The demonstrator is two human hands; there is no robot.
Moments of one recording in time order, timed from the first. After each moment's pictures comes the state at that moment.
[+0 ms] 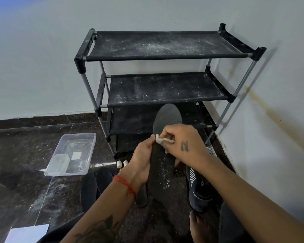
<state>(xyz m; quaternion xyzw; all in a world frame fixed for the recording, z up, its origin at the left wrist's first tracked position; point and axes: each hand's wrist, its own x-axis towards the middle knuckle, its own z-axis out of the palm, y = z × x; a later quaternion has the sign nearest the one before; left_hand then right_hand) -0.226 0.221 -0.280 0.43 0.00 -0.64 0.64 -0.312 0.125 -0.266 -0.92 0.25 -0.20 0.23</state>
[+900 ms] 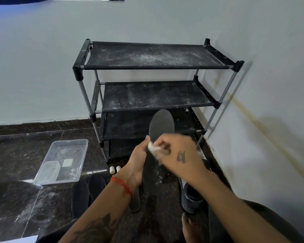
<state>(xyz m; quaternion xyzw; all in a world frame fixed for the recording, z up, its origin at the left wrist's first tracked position) -0.227 0.223 -0.280 0.43 0.00 -0.64 0.64 -0.334 0.166 -0.243 -0.90 0.30 -0.20 0.26</state>
